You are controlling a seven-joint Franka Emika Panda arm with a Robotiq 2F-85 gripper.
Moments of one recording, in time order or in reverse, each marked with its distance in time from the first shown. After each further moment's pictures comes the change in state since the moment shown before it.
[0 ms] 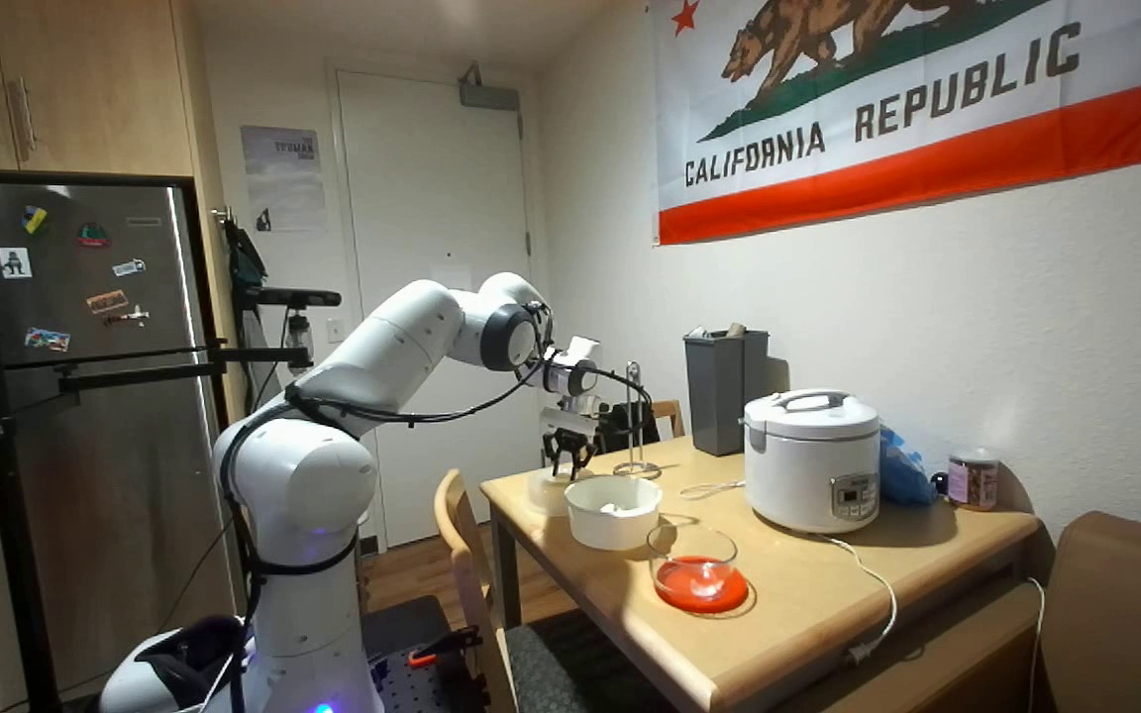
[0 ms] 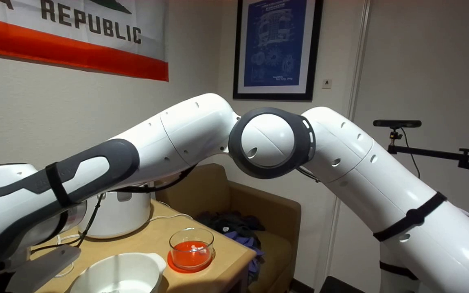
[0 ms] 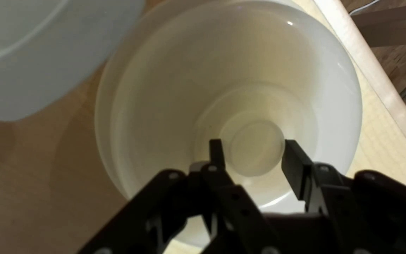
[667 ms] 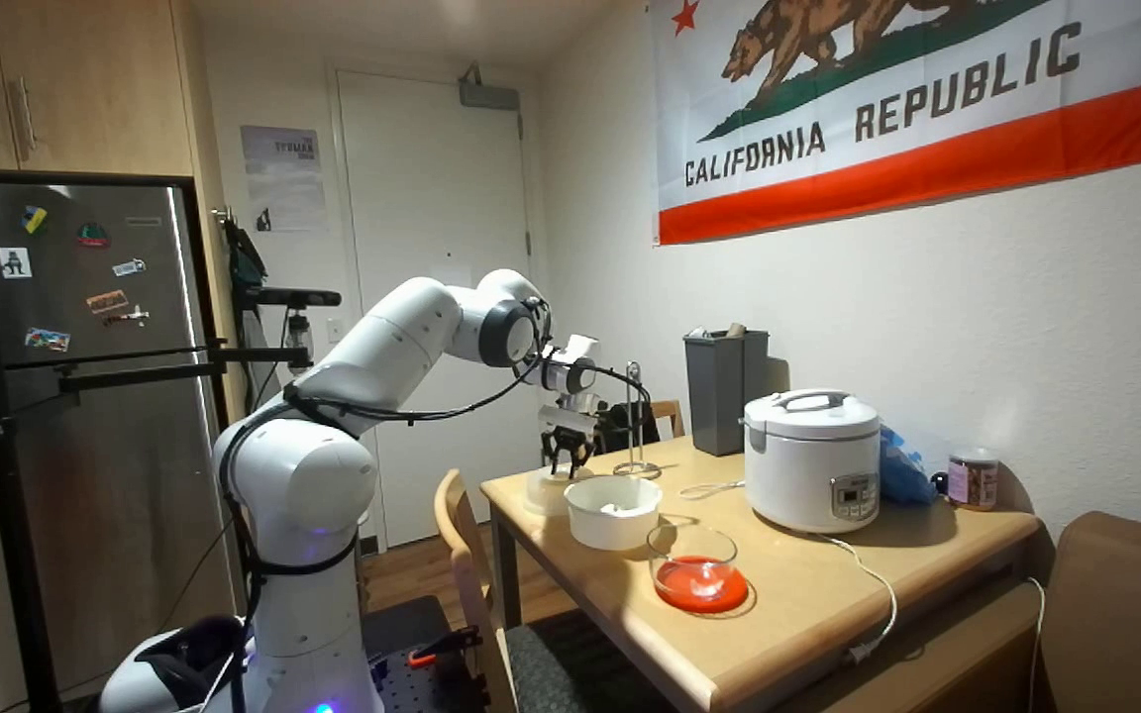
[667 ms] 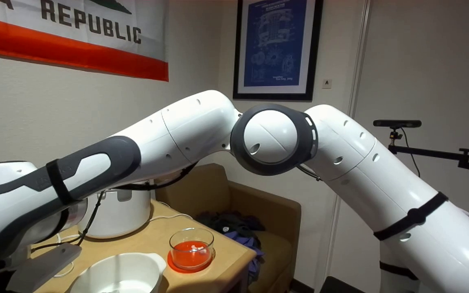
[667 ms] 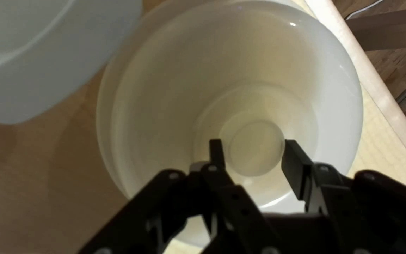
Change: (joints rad) arm 0.000 -0.020 0.000 -0.022 0.000 0.000 0.001
